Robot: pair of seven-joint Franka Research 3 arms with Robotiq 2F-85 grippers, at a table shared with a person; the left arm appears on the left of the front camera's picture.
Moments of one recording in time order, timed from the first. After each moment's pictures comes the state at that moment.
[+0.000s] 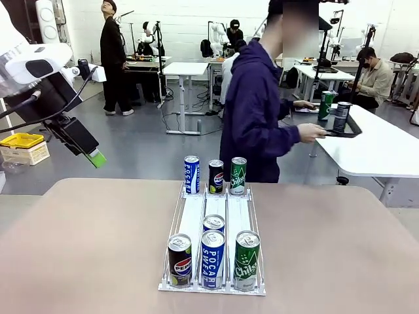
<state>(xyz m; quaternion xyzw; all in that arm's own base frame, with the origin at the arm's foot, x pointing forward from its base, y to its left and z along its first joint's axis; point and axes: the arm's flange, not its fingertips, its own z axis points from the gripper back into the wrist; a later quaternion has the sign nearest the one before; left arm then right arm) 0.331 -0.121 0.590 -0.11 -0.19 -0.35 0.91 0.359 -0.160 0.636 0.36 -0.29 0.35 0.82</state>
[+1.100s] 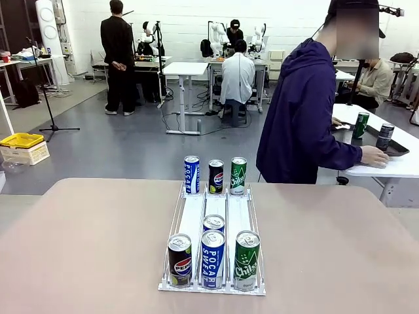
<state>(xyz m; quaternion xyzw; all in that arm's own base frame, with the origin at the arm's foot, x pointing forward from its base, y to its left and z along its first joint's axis) 0.302 0.126 0.650 -0.33 -0.30 -0.30 0.85 0.359 -0.160 0.636 0.36 -0.29 0.35 0.82</state>
